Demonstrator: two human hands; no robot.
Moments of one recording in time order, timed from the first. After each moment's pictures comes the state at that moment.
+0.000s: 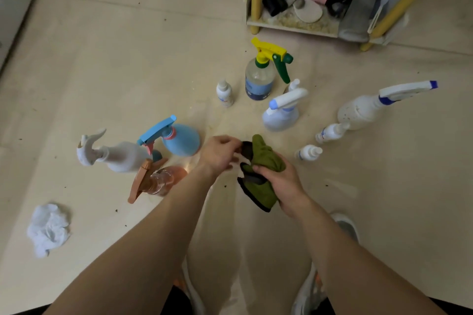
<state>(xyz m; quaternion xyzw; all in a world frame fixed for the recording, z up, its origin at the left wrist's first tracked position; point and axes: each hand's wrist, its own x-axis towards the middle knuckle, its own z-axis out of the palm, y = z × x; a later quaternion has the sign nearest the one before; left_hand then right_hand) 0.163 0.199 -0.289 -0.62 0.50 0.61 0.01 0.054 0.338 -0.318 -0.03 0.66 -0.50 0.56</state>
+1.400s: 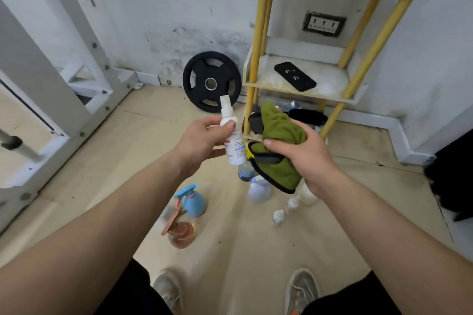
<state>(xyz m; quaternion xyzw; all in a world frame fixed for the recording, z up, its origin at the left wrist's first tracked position) 0.191 0.199 0.063 -0.39 0.59 0.67 -0.22 0.015 0.335 0.067 -0.32 0.64 -0.59 0.38</state>
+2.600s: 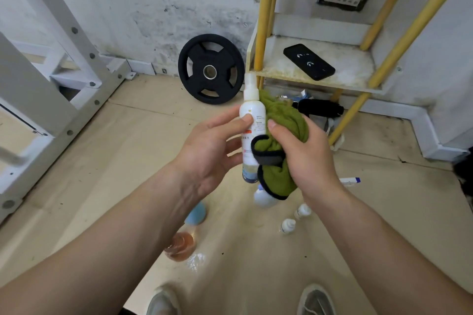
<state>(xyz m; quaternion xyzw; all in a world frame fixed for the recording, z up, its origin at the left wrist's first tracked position) 0.151 0.193 0.059 -0.36 0.44 0.78 -0.25 0.019 0.279 0.039 -0.29 0.68 -0.60 0.30</state>
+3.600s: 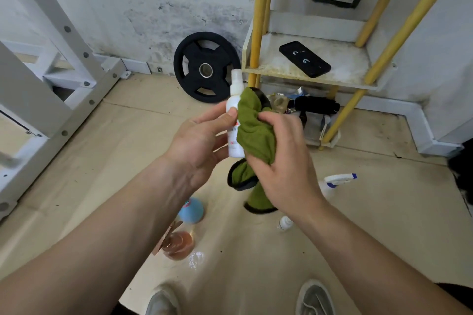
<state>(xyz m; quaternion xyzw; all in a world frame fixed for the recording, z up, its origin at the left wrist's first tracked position) 0.154 0.182 0.057 -0.37 0.43 0.78 -0.27 0.038 0.290 0.025 -0.51 0.73 -0.44 0.10</state>
